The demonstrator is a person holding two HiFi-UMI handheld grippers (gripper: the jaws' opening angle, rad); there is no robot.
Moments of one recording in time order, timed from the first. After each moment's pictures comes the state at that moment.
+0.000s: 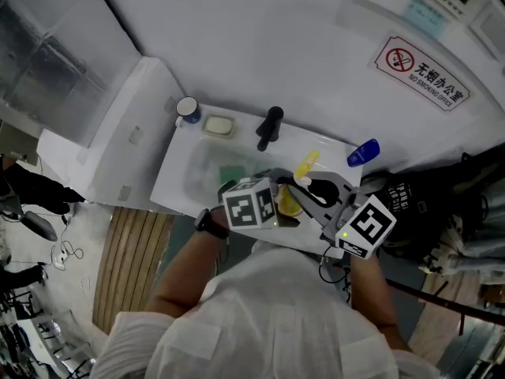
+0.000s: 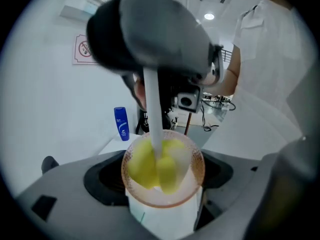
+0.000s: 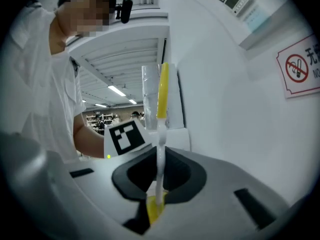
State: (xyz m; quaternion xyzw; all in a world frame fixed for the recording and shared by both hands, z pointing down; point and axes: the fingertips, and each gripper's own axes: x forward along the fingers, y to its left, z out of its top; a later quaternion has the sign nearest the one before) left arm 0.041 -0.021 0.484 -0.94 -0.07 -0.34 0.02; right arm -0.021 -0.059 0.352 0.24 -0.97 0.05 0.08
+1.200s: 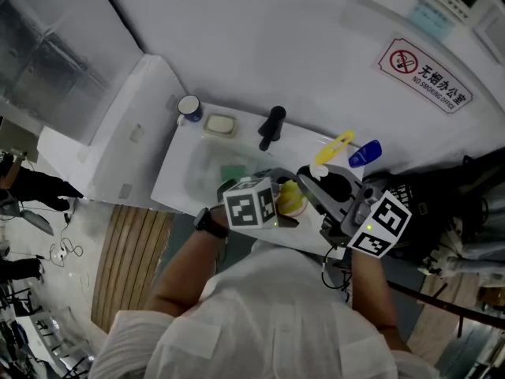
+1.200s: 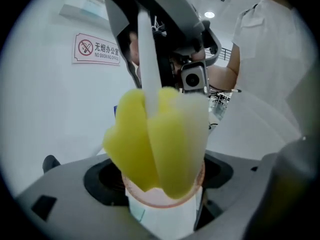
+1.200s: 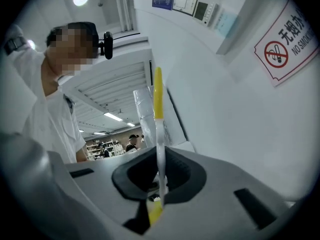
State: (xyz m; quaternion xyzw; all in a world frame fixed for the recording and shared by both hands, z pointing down) left arm 0.036 -0.022 0.484 -0.93 -0.08 -0.35 0.02; right arm -0.009 -0.070 0.307 0.25 -0.96 0.14 -0.06
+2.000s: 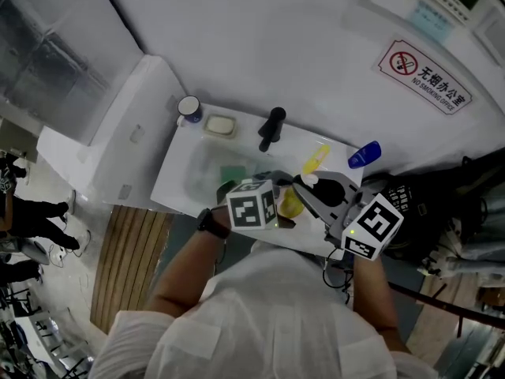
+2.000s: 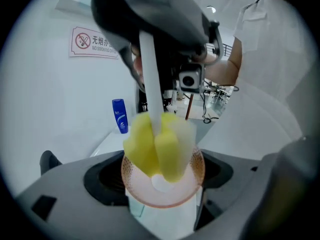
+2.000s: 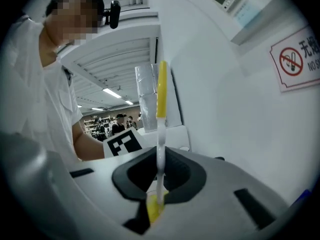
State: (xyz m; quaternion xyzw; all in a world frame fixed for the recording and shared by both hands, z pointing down) left arm 0.032 -0.021 0.498 -0.92 -0.08 -0.37 0.02; right arm -0.018 -0.064 0.346 0.25 -0.96 0.10 0.08
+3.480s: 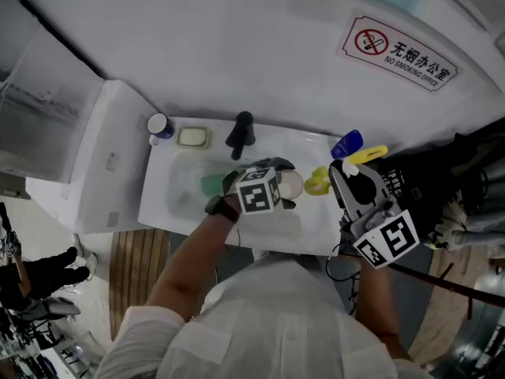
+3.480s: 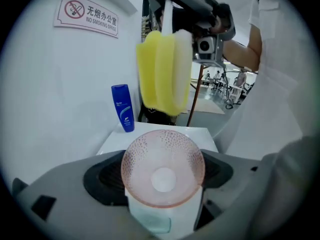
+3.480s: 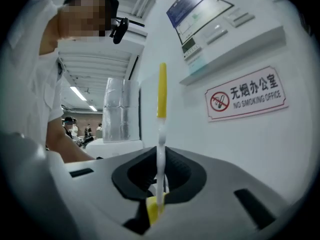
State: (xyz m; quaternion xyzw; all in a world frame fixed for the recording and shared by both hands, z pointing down) left arm 0.100 -0.077 0.564 -0.91 -0.10 -0.41 0.05; right arm 0.122 -0.095 0.332 0.47 -0.88 0.03 0.01
